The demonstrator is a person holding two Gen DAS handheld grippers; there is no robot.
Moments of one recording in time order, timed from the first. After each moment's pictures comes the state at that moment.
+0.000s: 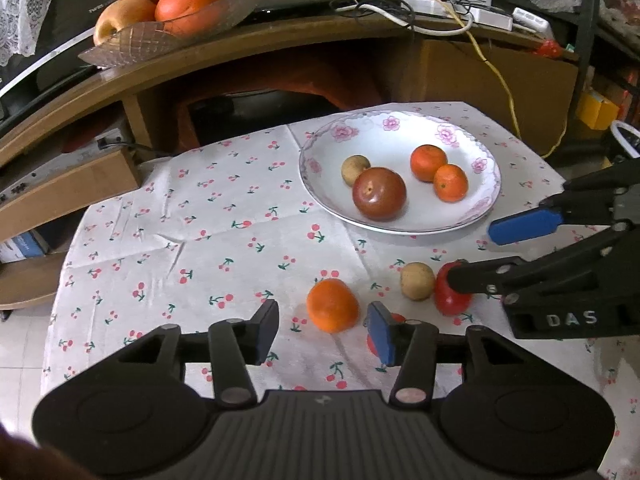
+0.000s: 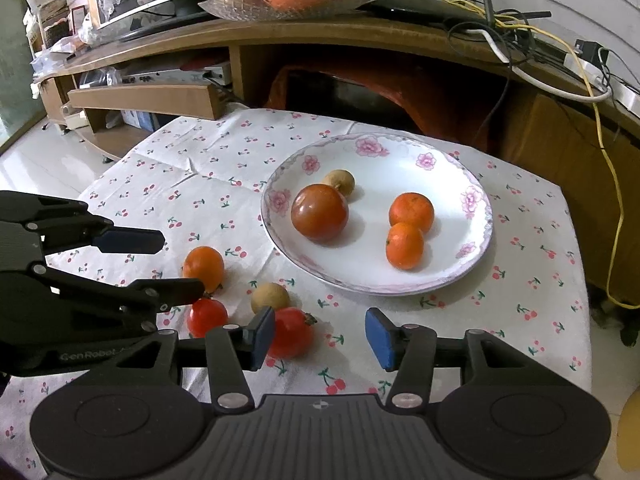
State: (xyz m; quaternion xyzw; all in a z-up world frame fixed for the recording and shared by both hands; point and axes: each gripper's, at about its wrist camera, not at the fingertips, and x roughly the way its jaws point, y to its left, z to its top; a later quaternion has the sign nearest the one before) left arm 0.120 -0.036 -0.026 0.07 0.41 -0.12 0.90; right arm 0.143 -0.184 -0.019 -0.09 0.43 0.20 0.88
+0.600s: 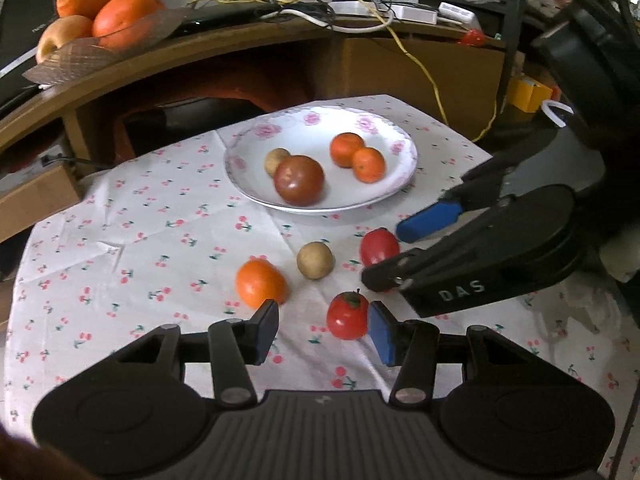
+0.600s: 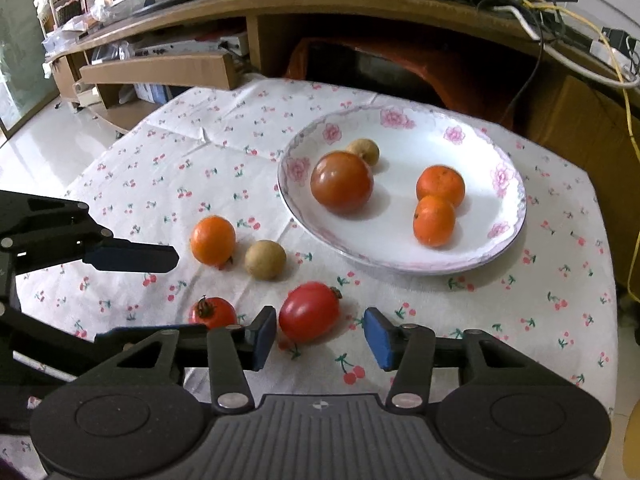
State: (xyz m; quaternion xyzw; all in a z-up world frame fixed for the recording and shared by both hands) left arm 0.095 -0.047 -0.031 0.08 0.39 -0.22 0.89; right arm 0.146 -0.180 -0.037 -0.10 0.45 0.23 0.86
